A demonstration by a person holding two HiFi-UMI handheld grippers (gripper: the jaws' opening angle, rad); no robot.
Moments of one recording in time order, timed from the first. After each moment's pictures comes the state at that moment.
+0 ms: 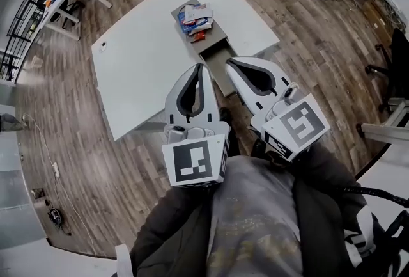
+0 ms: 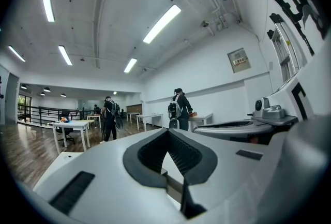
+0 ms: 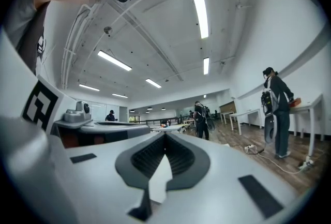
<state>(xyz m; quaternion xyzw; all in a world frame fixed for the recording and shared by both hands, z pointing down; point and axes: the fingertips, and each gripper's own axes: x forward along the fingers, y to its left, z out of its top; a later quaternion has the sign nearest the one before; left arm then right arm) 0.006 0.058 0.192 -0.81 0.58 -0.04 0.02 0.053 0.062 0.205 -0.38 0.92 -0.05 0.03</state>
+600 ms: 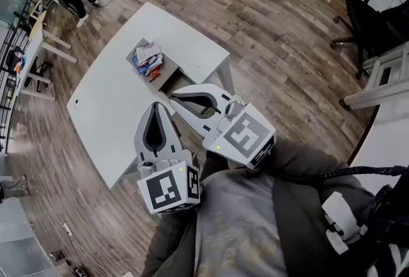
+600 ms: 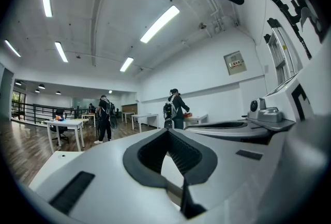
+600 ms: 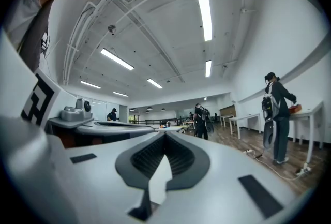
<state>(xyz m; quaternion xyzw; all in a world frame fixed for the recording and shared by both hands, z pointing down) 0.017 0.060 0.197 -0.83 0.56 -0.04 0.01 0.046 0.063 0.206 -0.39 0.92 -0.02 0.03</state>
